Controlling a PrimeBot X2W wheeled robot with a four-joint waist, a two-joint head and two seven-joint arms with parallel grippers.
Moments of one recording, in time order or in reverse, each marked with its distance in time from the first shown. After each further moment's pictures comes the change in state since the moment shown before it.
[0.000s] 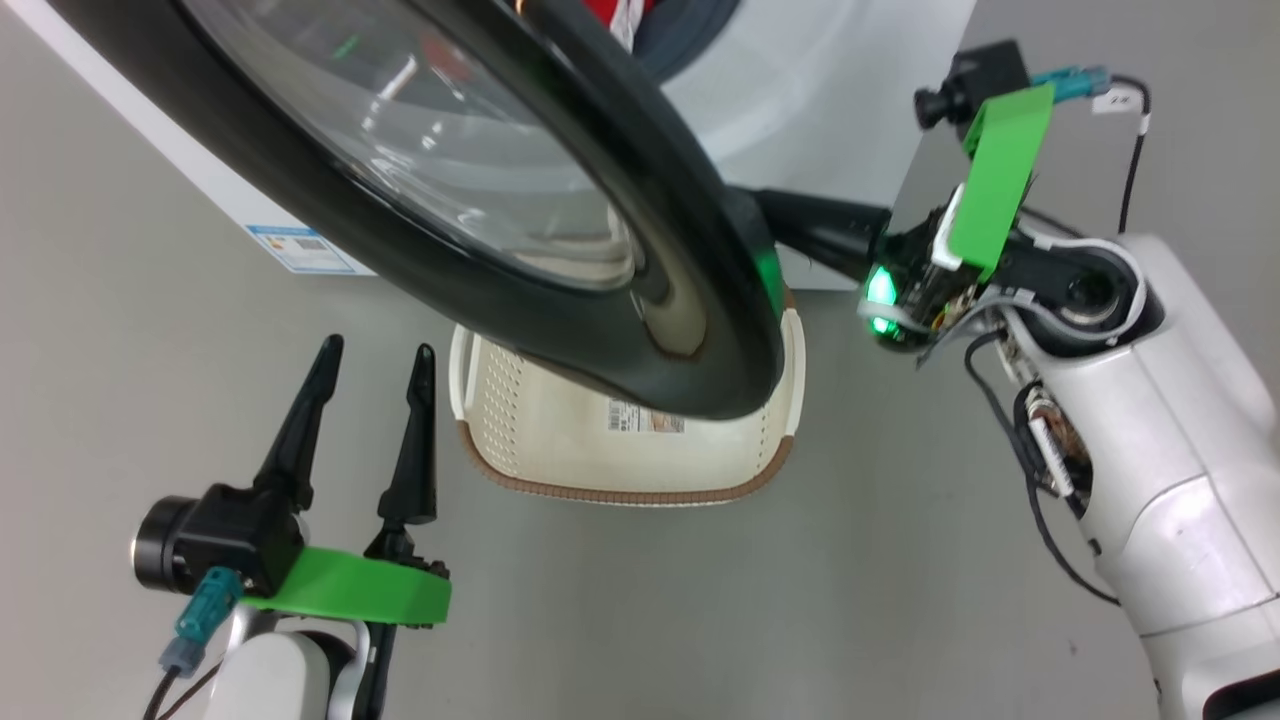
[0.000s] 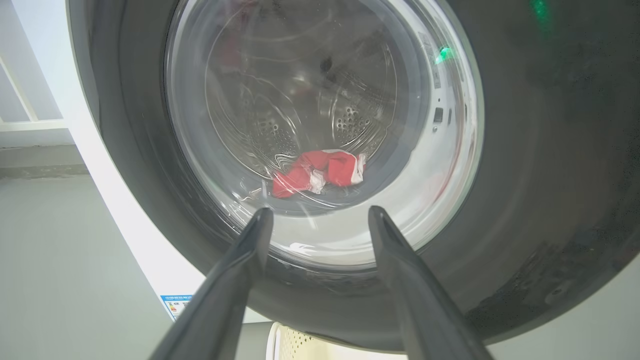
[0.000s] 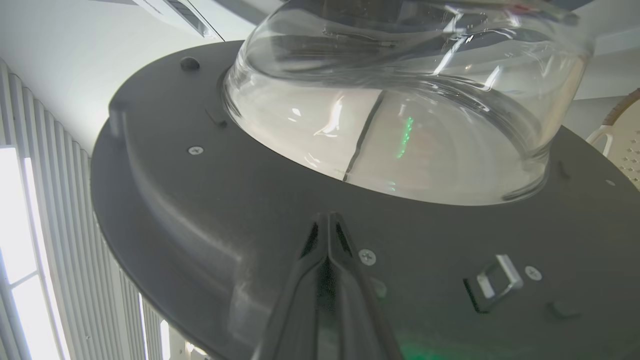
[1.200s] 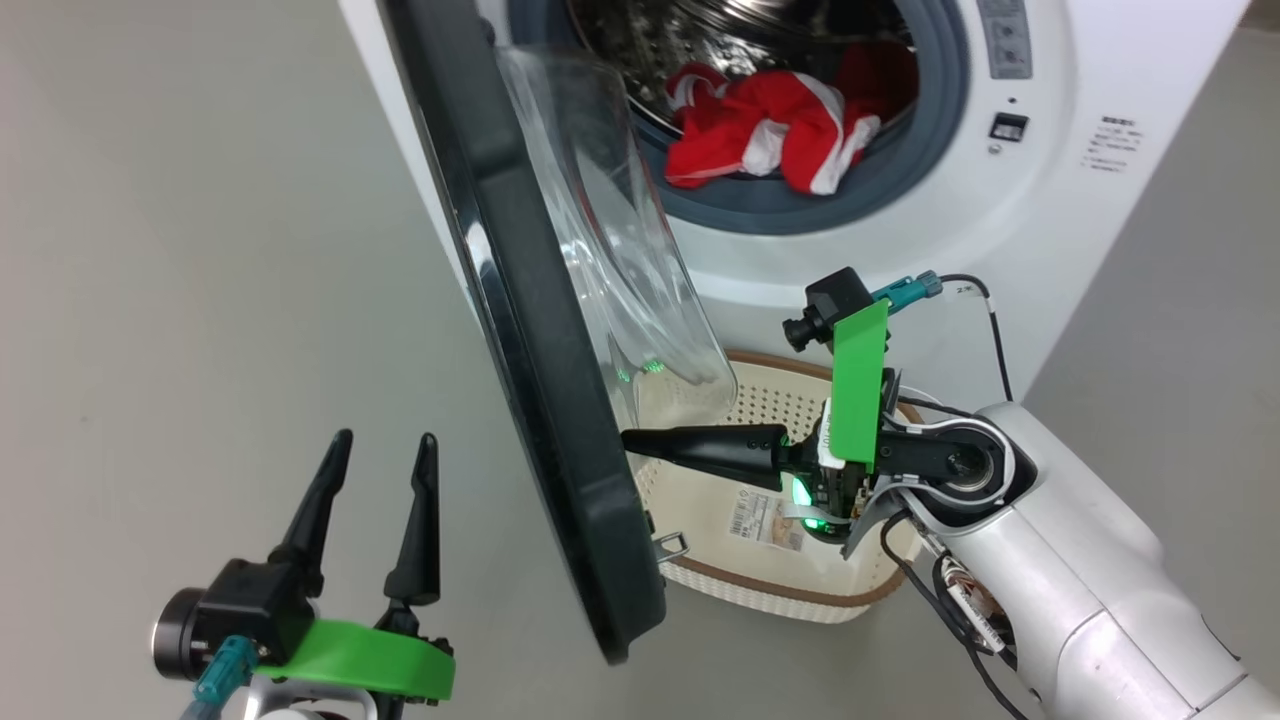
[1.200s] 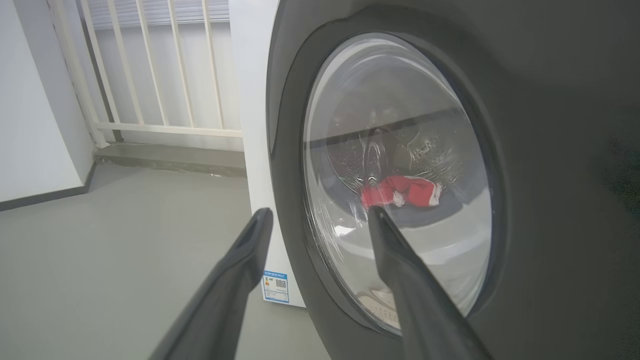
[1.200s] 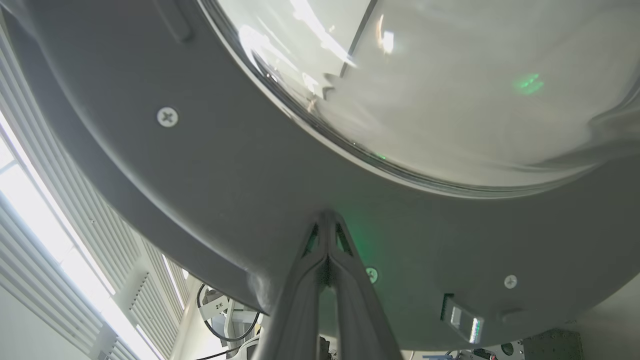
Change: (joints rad) left arm 0.120 0.001 -0.007 0.014 -0.035 0.026 0.000; right arm 0.196 0.020 0.221 -0.010 0.046 0.000 0.021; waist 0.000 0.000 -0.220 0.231
